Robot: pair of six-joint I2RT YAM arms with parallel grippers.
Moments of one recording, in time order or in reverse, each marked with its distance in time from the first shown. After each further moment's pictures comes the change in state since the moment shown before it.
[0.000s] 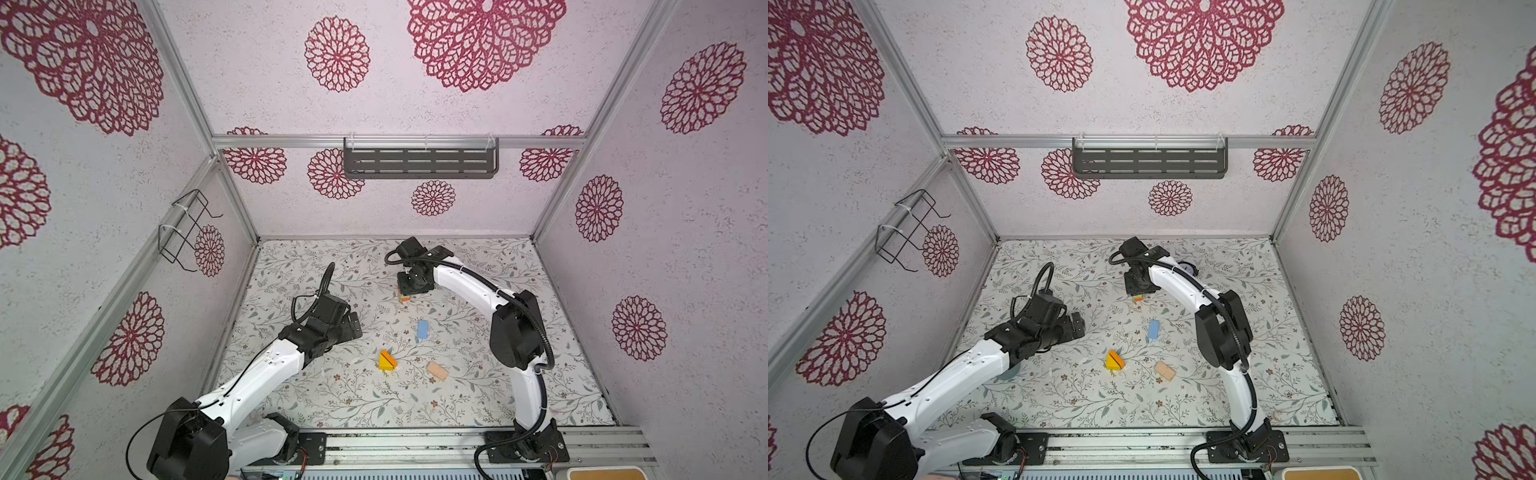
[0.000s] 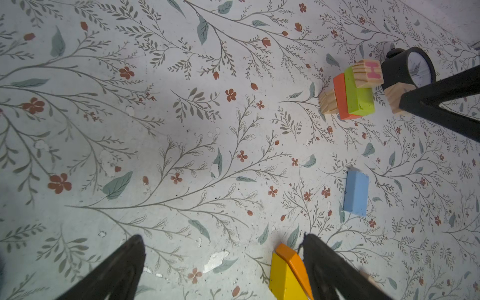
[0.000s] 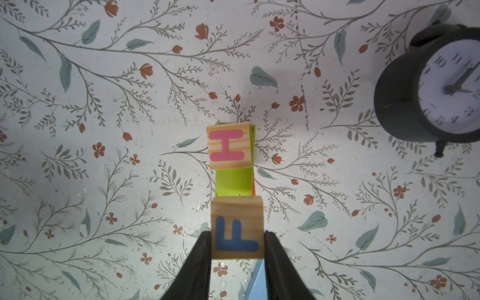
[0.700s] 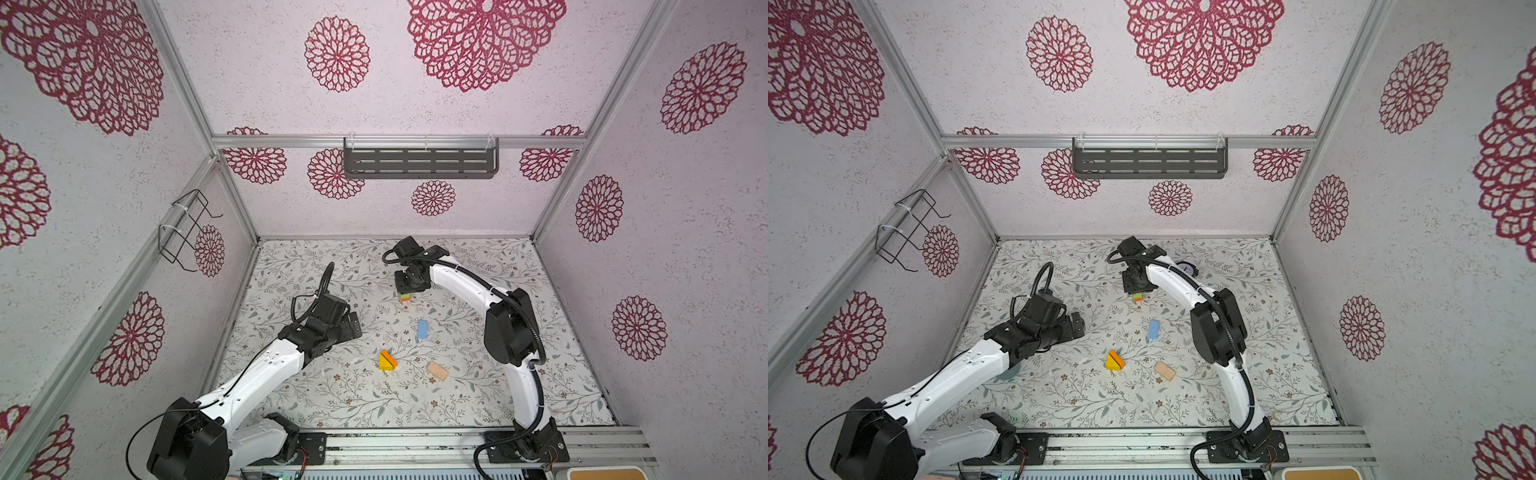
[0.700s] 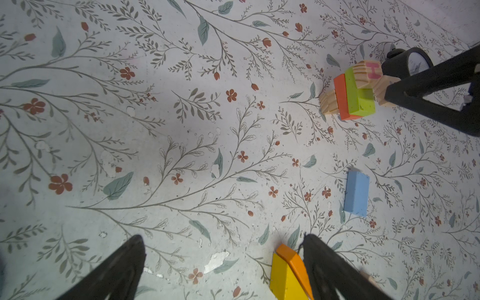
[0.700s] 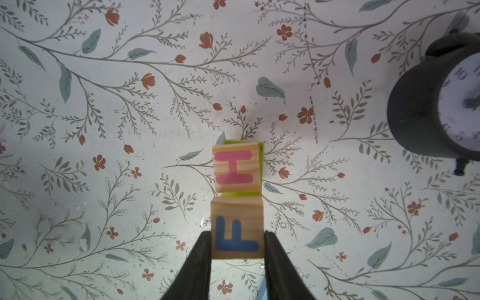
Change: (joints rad) left arm 0.004 0.000 0.000 0.000 0.003 0.003; right arm -0.001 0.055 0.053 0.005 -0.008 0.000
